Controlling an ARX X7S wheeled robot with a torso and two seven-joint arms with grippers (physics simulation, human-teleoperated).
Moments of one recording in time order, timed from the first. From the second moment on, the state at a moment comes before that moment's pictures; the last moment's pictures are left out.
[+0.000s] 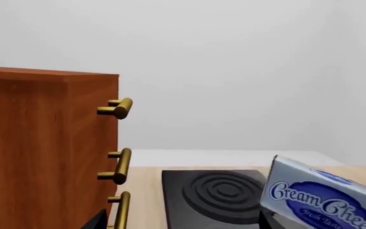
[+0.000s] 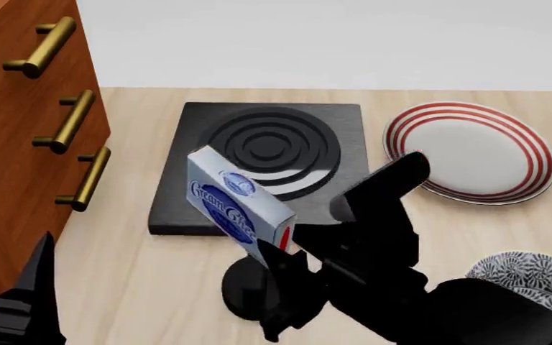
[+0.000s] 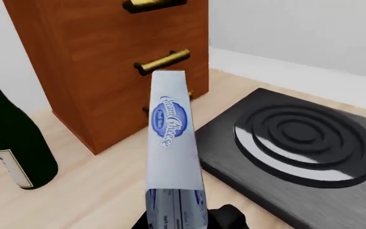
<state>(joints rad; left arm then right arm) -0.08 -0.45 0.02 0.62 -0.60 -0.44 -0.20 1.03 0.75 -1.14 0.07 1.22 0.24 -0.12</state>
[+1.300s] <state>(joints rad) -0.07 -0.45 0.08 0.69 -0.58 -0.46 -0.25 0.62 1.56 -1.09 -0.47 1.48 -0.14 0.36</state>
